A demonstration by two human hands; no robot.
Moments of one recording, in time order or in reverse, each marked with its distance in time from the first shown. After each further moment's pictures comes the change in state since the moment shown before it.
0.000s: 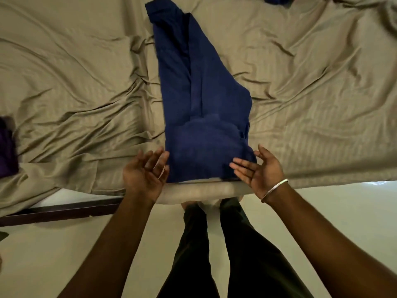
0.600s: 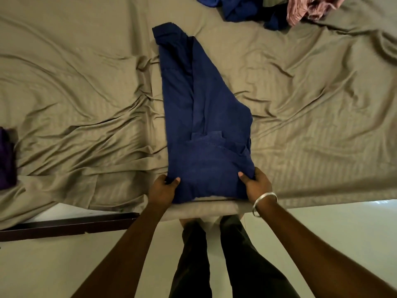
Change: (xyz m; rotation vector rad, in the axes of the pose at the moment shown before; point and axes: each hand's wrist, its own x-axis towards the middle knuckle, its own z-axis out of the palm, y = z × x) left_hand 0.062 -0.038 -0.007 1.214 0.077 0.205; right_hand 0.052 0.023 -0.010 -0.829 0.219 -0.410
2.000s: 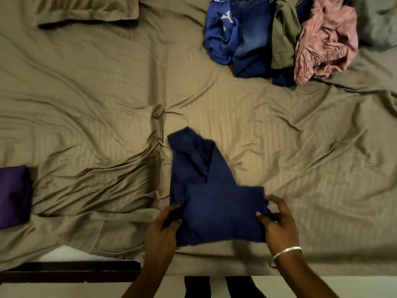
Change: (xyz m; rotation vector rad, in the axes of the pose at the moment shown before) left_hand -0.036 0.056 -0.023 -0.345 0.137 0.159; right_hand -0.001 -0.068 -0.033 0.188 0.080 -0.139
